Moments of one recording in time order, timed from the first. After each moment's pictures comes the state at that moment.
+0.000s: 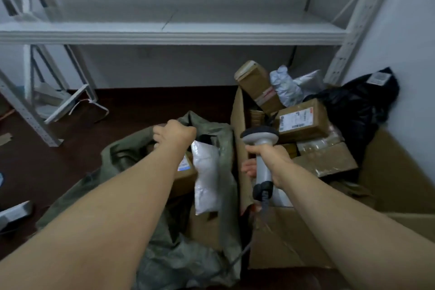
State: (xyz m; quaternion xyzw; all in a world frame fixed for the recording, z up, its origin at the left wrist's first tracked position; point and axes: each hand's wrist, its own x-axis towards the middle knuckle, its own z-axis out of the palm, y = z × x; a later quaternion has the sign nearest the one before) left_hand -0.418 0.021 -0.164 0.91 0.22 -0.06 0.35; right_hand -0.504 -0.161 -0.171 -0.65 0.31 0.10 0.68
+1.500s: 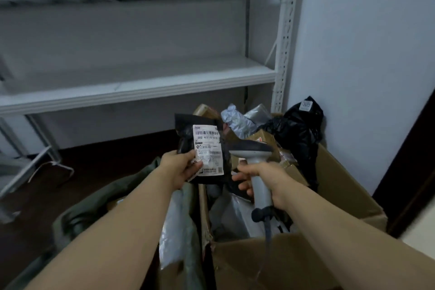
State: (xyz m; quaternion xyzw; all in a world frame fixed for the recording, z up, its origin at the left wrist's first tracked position) left_hand -0.452 -0.085 -0.108 0.60 0.13 -0.16 0.77; right_hand -0.557 -0.252 -0.112 -0.61 0.23 0.05 0.75
